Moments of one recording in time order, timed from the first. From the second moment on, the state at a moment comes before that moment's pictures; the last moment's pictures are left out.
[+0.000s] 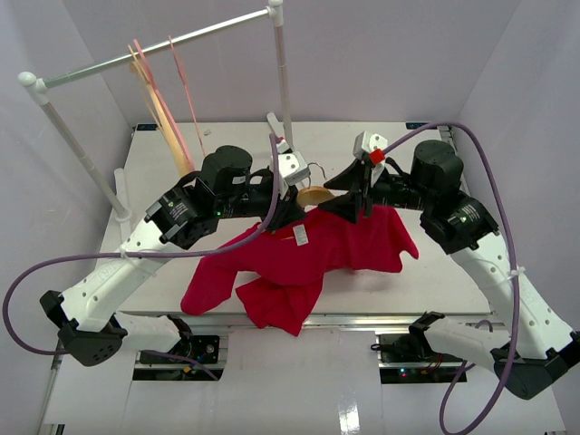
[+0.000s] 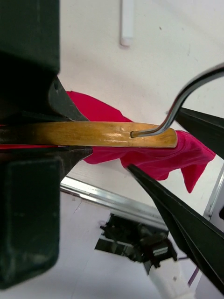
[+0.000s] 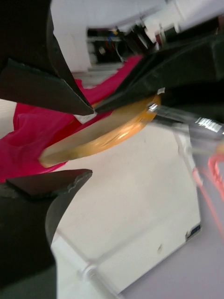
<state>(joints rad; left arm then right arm) -0.86 1.25 1.54 -0.69 0.35 0.08 0.59 1.06 1.33 -0.43 -0.77 -0.18</state>
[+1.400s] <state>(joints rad) -0.85 1.10 1.47 -0.74 0.38 -0.02 0.54 0.93 1.30 -0.18 -0.82 -0.06</state>
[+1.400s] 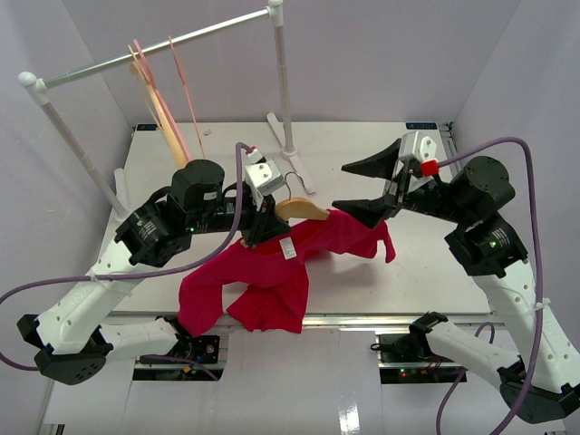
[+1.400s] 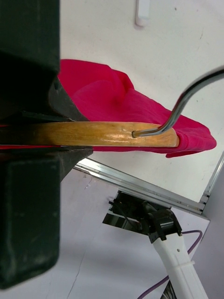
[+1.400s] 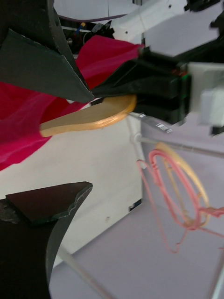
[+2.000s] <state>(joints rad) -0.85 1.16 1.42 -0.66 0.47 -0.05 0.57 1.13 1.31 0.12 -0.91 0.16</state>
